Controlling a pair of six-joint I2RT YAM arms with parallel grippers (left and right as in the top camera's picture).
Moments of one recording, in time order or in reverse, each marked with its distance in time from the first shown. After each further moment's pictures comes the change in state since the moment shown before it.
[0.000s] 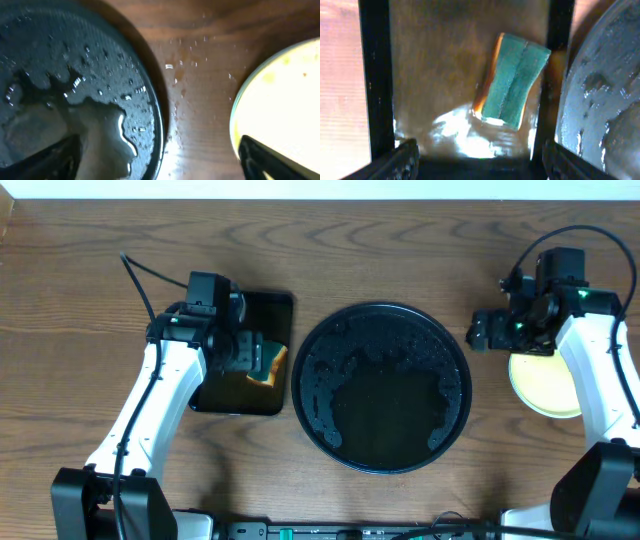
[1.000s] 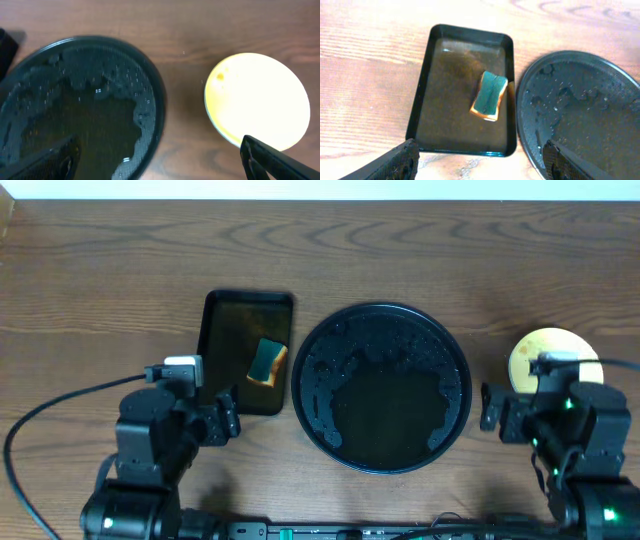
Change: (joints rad) left arm 0.000 -0.909 -0.319 0.031 -0.015 -0.071; right arm 0.072 -0.978 -0.483 0.098 0.106 0.046
